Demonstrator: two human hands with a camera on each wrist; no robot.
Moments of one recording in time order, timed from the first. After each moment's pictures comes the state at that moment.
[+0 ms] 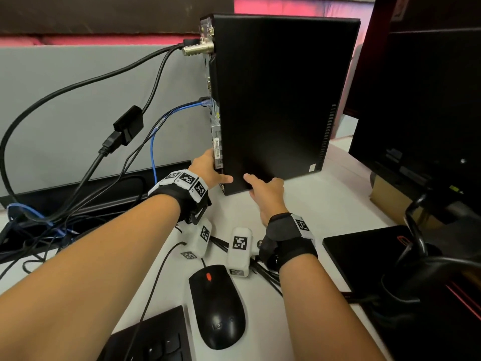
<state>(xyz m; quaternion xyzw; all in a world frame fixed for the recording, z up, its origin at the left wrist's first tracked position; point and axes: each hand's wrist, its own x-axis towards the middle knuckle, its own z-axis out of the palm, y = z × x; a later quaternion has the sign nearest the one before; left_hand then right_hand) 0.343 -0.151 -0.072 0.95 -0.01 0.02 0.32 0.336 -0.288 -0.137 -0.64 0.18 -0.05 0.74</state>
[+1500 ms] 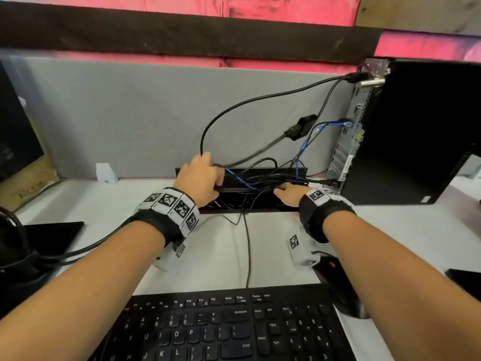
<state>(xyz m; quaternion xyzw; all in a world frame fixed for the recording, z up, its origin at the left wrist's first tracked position) 0.196 0.104 -0.049 0.99 0.02 0.14 0.00 0.294 -0.107 -0.069 -0.98 -0.12 0.17 0.05</state>
